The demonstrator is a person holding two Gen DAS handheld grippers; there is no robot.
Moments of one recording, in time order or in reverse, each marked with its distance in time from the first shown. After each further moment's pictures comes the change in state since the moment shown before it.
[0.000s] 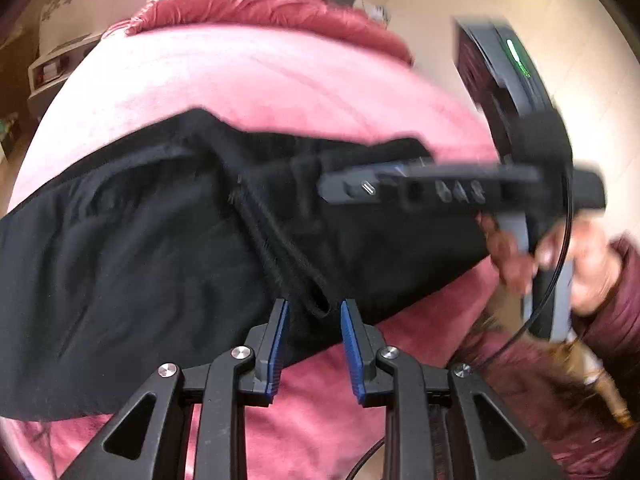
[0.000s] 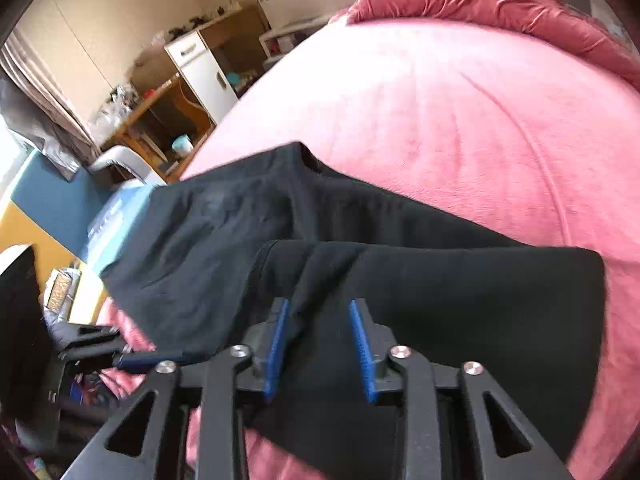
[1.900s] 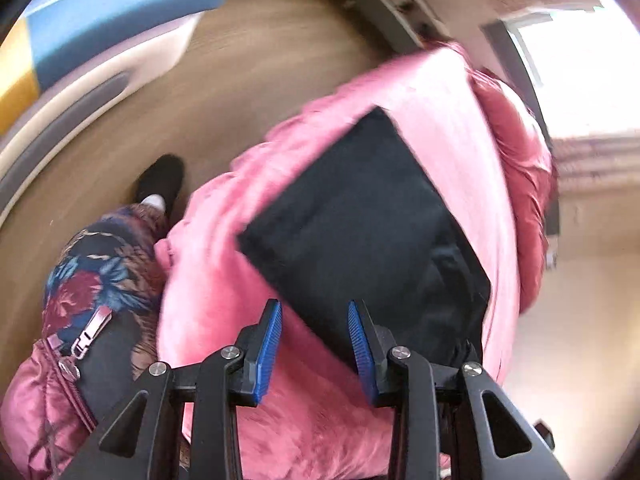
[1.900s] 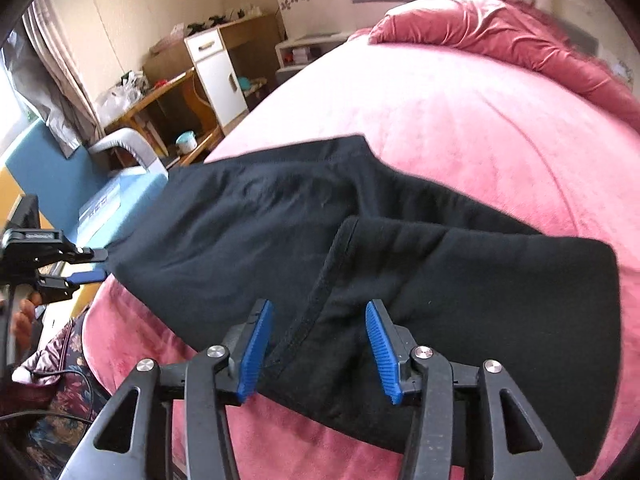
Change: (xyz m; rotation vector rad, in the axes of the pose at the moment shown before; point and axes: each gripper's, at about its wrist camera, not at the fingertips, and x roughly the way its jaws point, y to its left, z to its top) left arm -0.125 0.239 -0.138 -1.222 -0.177 0.062; right arm -0.011 0.068 -0.033 -0.093 -0.100 -0.074
